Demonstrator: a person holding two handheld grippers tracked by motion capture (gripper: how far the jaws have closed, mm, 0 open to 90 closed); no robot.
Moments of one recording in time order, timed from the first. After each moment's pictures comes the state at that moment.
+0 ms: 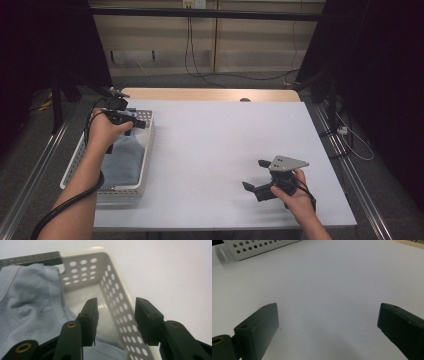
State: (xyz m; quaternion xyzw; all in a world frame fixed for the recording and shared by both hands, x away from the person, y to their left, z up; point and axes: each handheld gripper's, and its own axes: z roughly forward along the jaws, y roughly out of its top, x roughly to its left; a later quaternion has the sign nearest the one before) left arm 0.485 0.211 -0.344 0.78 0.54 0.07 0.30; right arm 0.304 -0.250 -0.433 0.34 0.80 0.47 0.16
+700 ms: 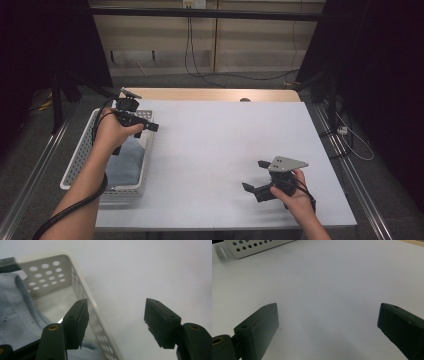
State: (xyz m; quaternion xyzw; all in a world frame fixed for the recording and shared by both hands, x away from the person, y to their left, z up) left arm 0.473 0.181 -0.335 0.81 0.49 0.04 0.32; right arm 0.303 -0.249 -0.435 0.34 0.80 0.47 0.15
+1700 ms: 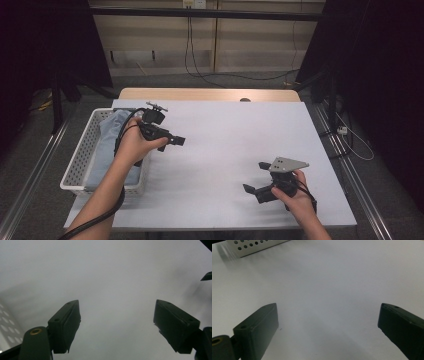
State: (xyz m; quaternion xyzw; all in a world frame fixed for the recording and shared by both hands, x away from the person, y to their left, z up) left arm 0.442 0.123 -0.351 0.84 0.41 0.00 0.35; right arm 0.301 -0.251 -0.436 0.34 0.80 0.46 0.14
